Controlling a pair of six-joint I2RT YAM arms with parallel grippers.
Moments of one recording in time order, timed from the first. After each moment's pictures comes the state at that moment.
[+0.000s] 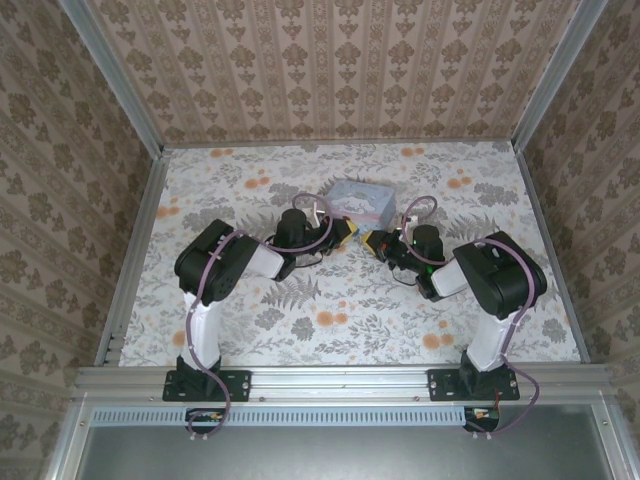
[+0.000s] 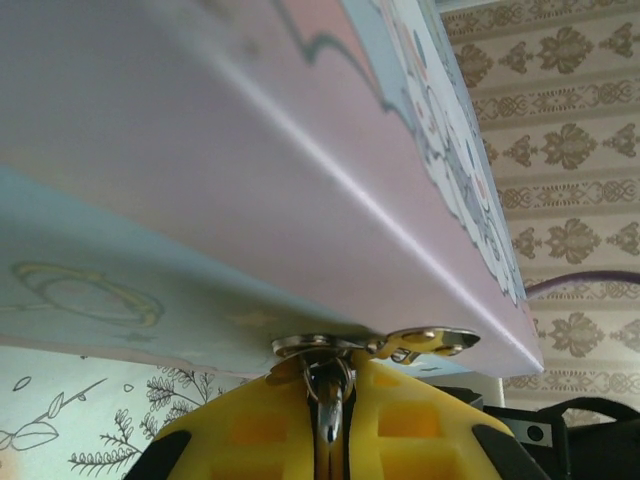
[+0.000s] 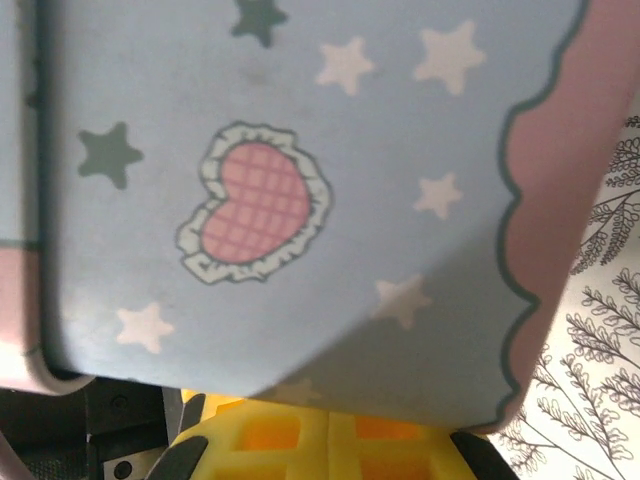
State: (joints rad) left arm -0.65 2.05 0.87 0.95 0.56 -1.28; right arm 0.32 1.84 0.49 1.08 -0.51 1.30
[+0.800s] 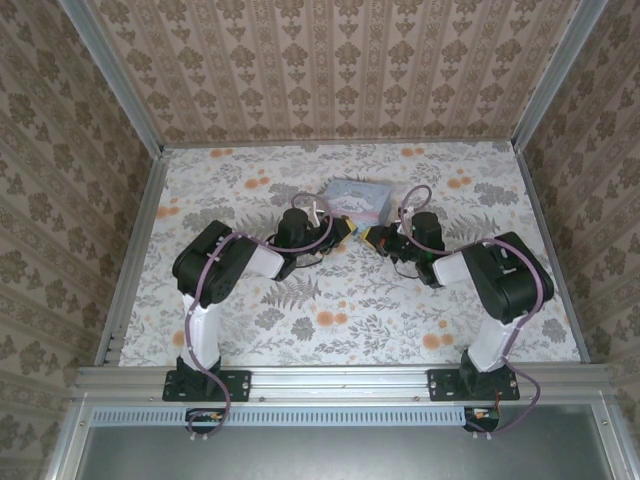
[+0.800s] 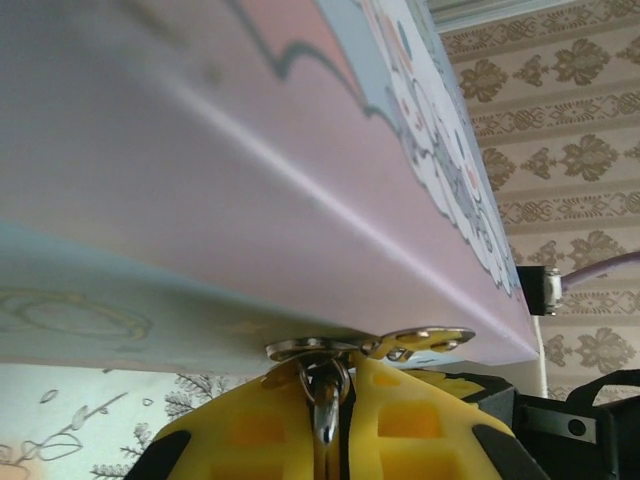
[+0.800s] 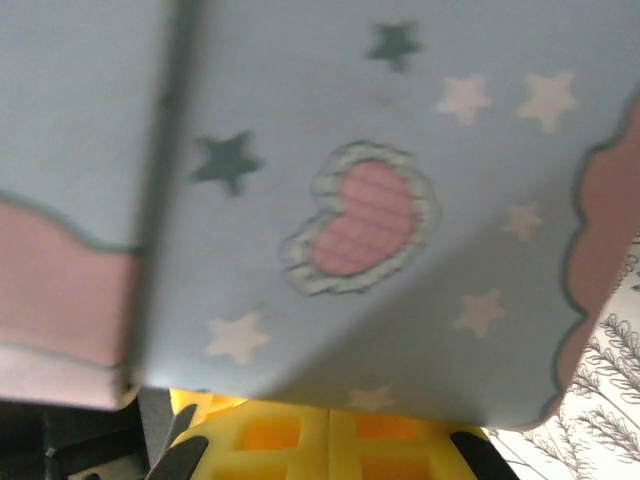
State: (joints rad) left arm -0.66 2.03 0.87 0.90 0.50 -1.23; right arm 0.28 1.81 0.60 0.85 -0.59 1.16
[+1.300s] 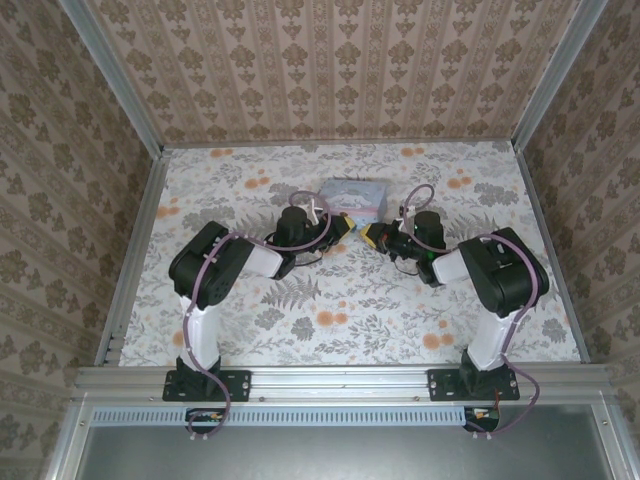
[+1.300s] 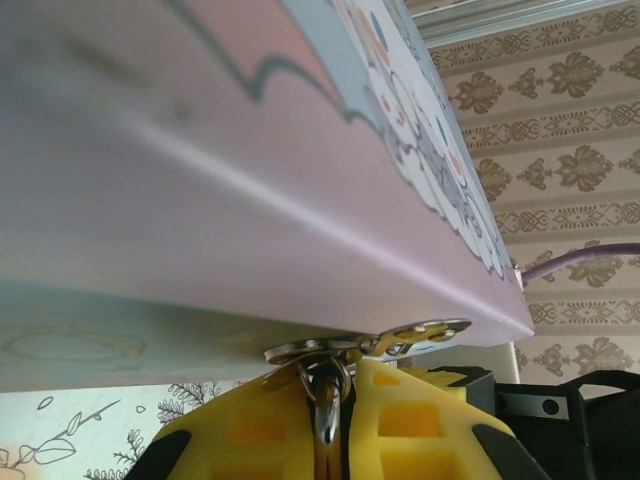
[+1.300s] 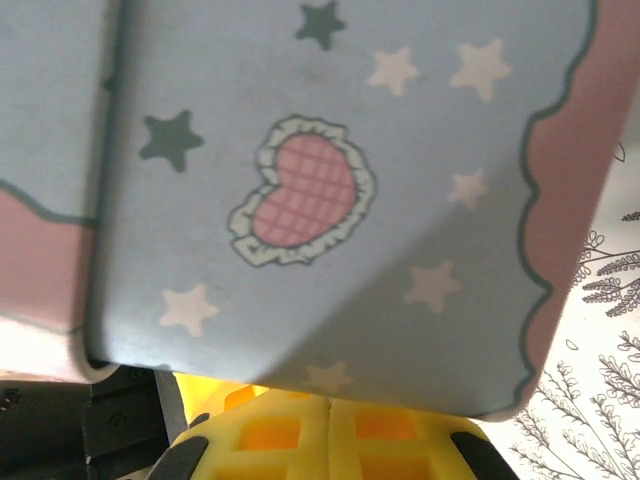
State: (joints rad) left arm -0.65 2.01 0.87 0.88 0.50 -1.23; right arm 0.27 1.81 0.61 0.87 -0.64 1.22
